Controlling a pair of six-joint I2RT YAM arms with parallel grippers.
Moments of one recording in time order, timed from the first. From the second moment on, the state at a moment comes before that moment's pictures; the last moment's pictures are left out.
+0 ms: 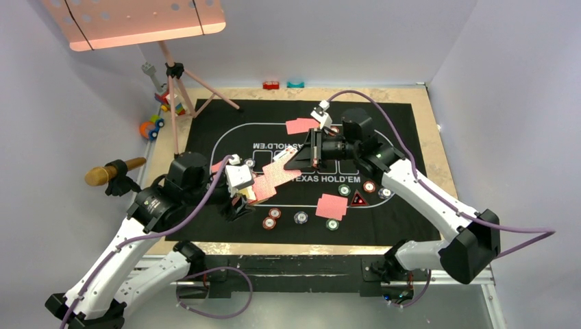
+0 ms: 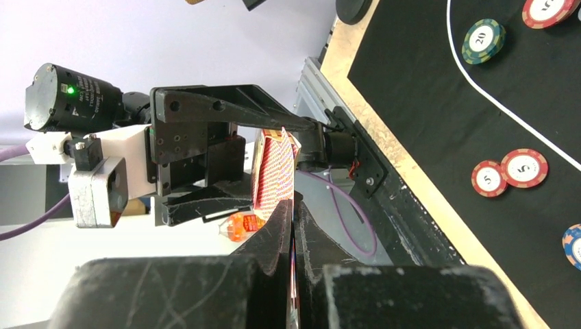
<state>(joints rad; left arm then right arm) -0.58 0.74 0.96 -0.83 0.52 0.35 0.62 1.29 1.12 -0.21 -0.75 0.97</state>
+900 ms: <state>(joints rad) -0.58 0.73 0.96 -0.87 0.51 0.35 0.43 1.50 1.35 -0.48 -0.51 0.64</state>
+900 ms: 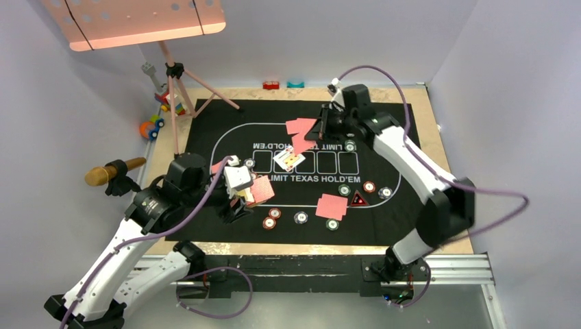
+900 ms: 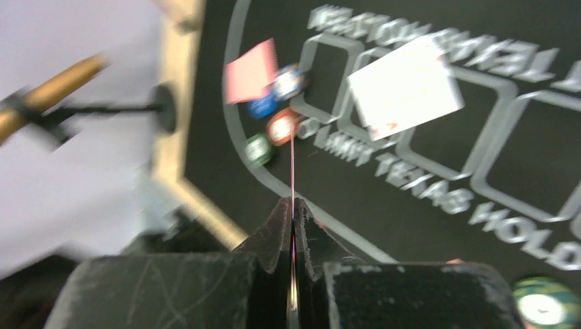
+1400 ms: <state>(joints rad) -0.58 0.73 1.03 -0.92 0.52 0.31 0.70 2.04 1.80 -0.70 0.68 0.21</state>
